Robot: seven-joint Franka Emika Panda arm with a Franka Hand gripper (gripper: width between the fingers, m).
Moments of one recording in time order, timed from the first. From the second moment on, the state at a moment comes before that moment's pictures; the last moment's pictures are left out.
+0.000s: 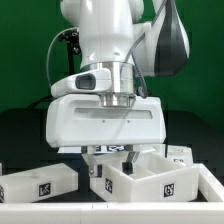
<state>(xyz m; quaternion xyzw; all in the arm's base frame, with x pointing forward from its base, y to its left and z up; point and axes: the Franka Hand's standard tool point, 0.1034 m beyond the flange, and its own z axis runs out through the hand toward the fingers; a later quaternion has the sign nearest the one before) 0.603 -0.017 0.045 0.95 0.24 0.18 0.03</state>
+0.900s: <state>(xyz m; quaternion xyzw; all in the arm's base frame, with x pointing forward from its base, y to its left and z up) 0.608 0.011 0.045 0.98 0.19 0.04 -0.02</state>
